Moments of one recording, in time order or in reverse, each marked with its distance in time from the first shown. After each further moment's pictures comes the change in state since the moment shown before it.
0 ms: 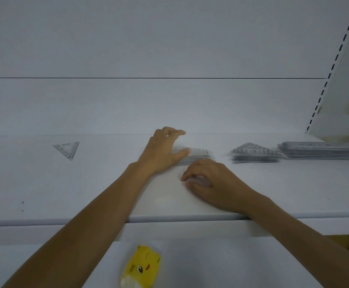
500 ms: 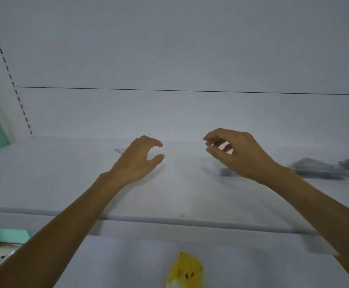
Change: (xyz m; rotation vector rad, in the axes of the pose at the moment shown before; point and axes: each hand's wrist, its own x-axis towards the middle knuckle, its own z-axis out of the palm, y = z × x) left_hand -0.088 -0.116 -0.127 0.060 0.088 -0.110; right_hand 0.096 -0.077 0.004 0.103 0.174 -0.001
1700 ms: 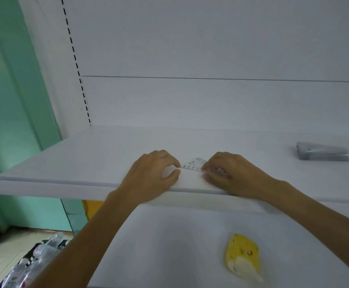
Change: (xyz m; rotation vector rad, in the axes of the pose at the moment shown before) left_hand -0.121 -0.122 -0.101 0.098 -0.033 0.103; right_hand 0.018 -0.135 0.162 -0.260 -0.305 -0.038
